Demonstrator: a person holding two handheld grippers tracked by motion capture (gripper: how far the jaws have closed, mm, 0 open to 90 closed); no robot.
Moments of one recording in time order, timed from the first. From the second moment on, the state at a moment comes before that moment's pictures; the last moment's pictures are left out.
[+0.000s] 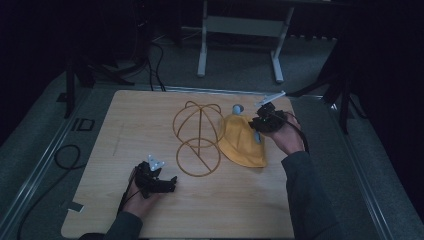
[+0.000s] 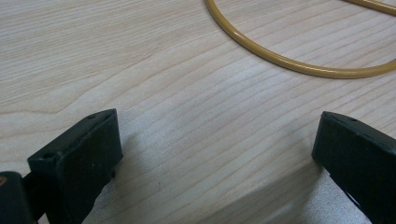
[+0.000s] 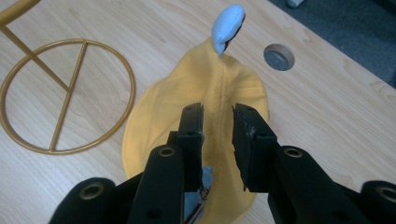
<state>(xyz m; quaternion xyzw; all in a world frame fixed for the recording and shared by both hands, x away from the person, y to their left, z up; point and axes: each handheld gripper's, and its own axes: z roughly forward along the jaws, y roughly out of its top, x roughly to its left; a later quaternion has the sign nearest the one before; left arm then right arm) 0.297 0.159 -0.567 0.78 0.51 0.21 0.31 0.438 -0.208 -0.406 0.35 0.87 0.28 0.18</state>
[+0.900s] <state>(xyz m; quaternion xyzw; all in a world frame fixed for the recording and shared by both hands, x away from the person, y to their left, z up) 0.297 0.158 -0.567 0.78 0.51 0.21 0.31 0.469 -0.175 -0.397 0.37 0.90 0.20 0.13</state>
